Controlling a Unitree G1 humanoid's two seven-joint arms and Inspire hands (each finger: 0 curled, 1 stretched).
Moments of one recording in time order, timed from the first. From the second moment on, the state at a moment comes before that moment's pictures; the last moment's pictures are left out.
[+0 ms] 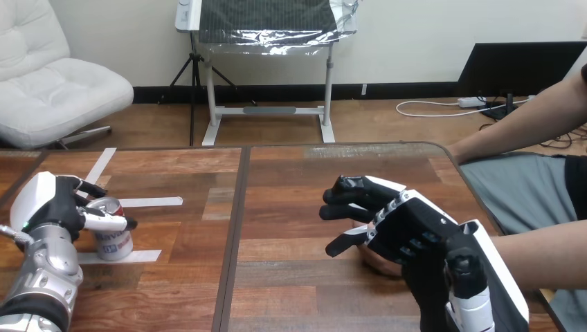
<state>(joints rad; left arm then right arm) -0.67 0.50 -0.11 1.26 0.36 -0.05 0.25 0.54 -0.20 0.18 -0.47 0.29 -0.46 0.39</state>
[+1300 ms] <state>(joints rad) -0.67 0.49 -0.12 1.26 0.36 -0.05 0.27 0.54 -0.20 0.18 -0.47 0.29 -0.46 0.39</state>
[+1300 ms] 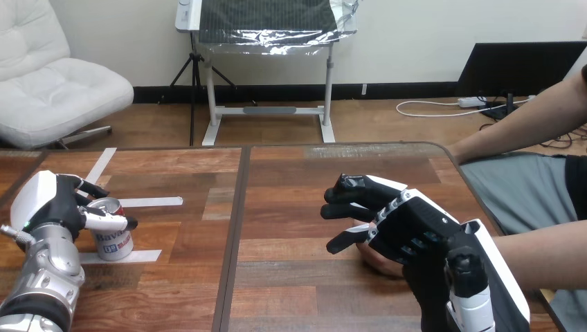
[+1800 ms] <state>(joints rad) -0.67 0.49 -0.12 1.26 0.36 -0.05 0.26 0.54 -0.20 0.18 -0.47 0.29 -0.46 0.39</state>
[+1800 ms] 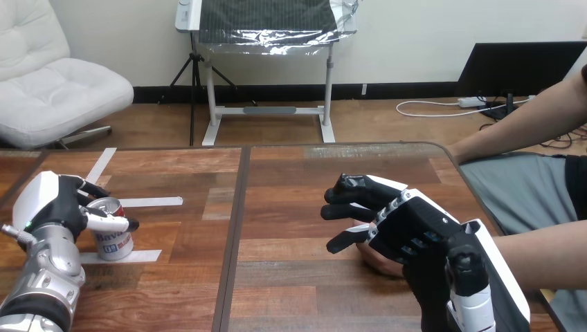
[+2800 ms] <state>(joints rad) -0.67 0.50 -0.15 1.26 0.36 -0.02 0.22 0.54 -0.20 0.18 -0.47 0.29 -0.46 0.39</state>
